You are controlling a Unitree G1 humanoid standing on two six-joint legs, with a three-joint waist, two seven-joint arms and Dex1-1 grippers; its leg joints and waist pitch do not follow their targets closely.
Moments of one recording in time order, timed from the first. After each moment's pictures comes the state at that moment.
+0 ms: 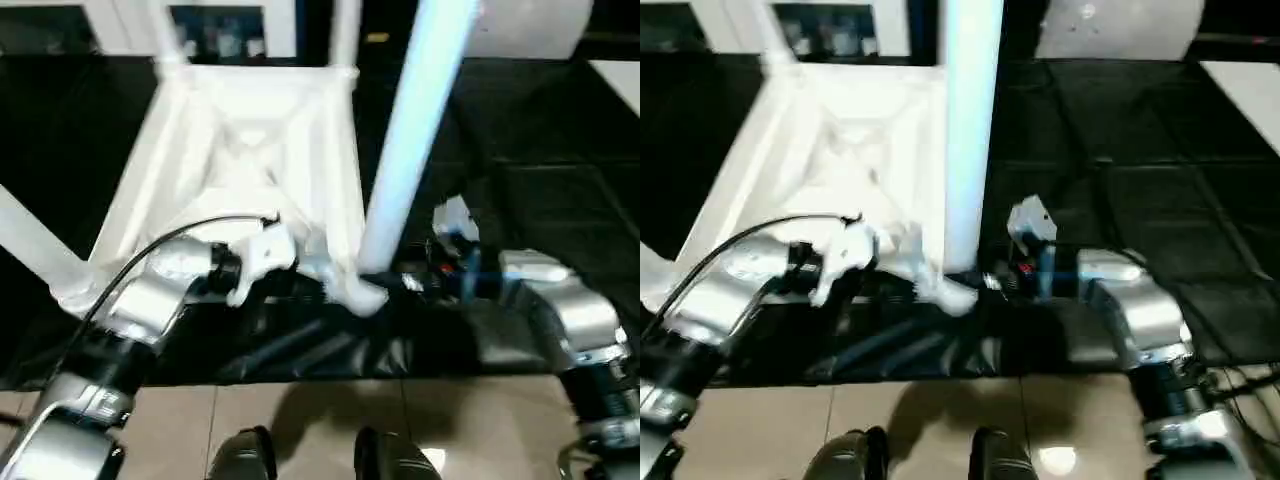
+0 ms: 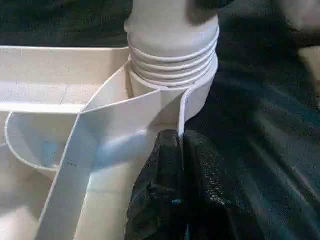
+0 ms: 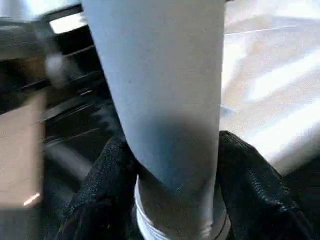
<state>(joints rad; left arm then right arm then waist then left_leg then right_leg) -0.59 0.40 -0.29 0.36 -0.04 0.17 -1.13 -0.44 -0.37 0.12 0.17 0.32 0.35 0.96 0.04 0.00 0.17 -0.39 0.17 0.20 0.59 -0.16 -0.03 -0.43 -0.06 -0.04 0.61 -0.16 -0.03</state>
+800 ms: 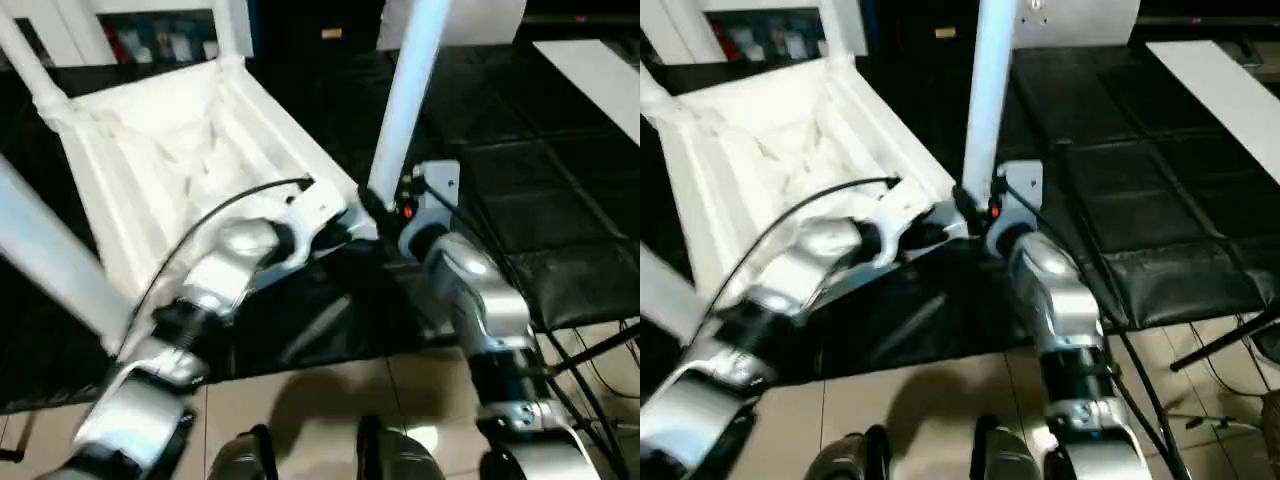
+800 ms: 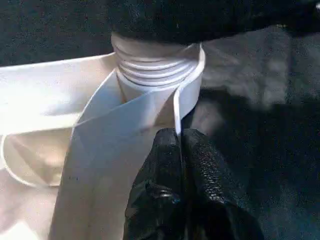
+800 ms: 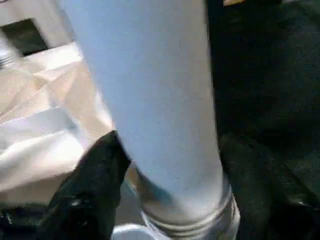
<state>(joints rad) -0.70 0.26 -0.29 0.47 0.05 0.25 -0.83 -0.50 -0.07 -0.06 0.29 0.25 0.34 0.38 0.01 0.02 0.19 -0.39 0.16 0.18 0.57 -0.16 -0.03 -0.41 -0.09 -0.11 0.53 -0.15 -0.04</state>
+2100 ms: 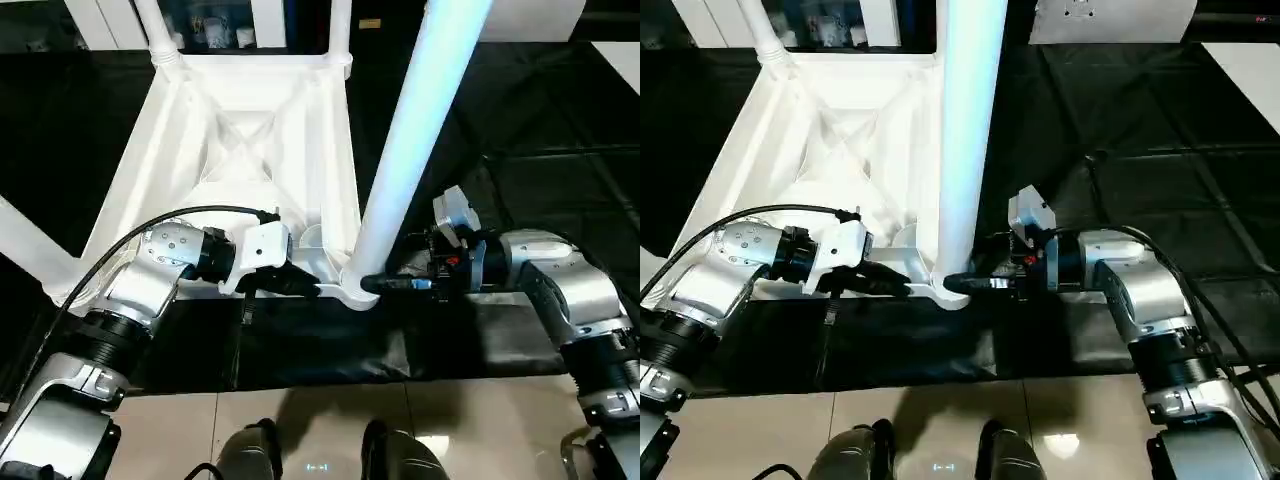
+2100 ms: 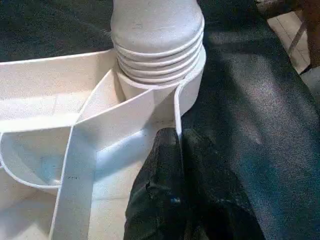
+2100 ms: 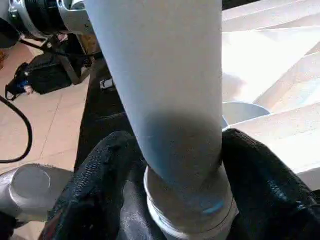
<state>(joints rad) -0.63 0.49 -0.32 0.45 -0.05 -0.10 -1.34 -0.57 -0.48 0.17 0.32 0.34 0.26 1.35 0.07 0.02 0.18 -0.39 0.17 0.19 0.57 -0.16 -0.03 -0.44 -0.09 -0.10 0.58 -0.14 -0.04</state>
